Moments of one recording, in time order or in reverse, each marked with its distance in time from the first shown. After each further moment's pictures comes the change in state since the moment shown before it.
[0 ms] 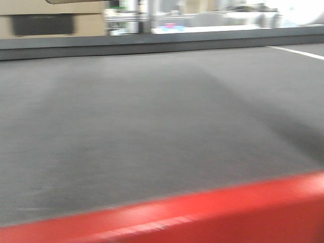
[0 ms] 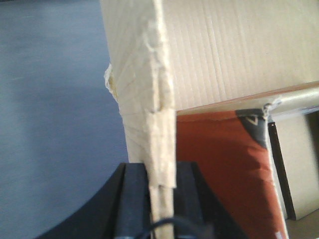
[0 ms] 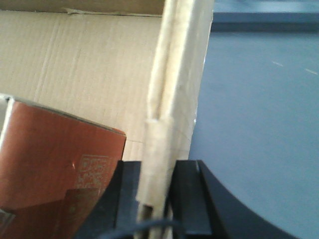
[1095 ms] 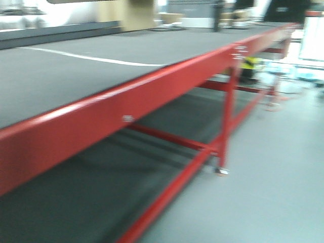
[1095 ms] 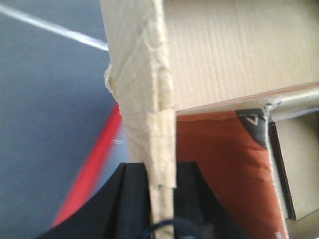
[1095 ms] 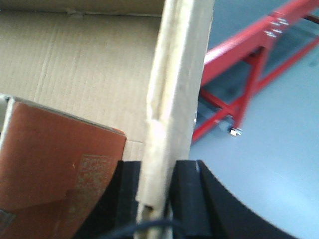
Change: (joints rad) left arm 0.000 0.000 0.000 0.000 0.000 0.000; right arm 0.000 0.000 0.000 0.000 0.000 0.000
